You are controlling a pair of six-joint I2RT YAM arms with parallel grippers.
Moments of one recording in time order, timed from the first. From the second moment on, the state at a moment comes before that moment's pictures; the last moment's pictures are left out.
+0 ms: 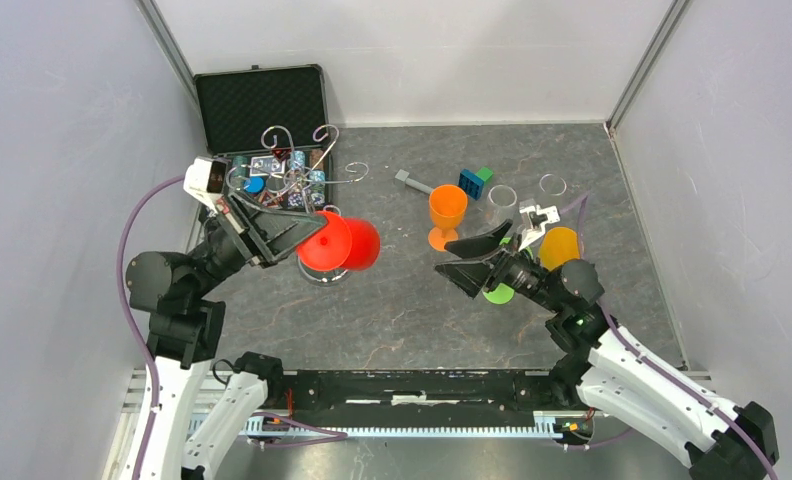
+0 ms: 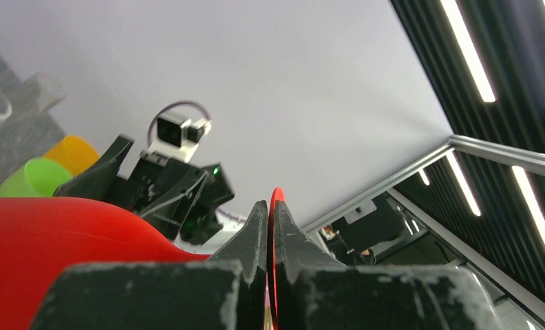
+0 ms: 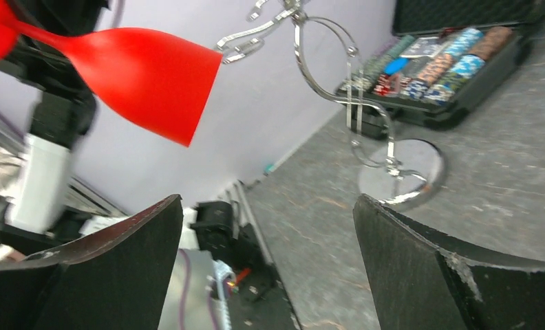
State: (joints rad) left arm -0.22 0.61 0.99 0.08 0.78 -1.43; right arm 0.69 0.69 0.46 0.44 -0.36 0.69
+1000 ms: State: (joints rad) left arm -0.55 0.78 0.93 0.55 0.42 -1.64; right arm 0.77 1.07 0.58 1.22 -0.38 1.12
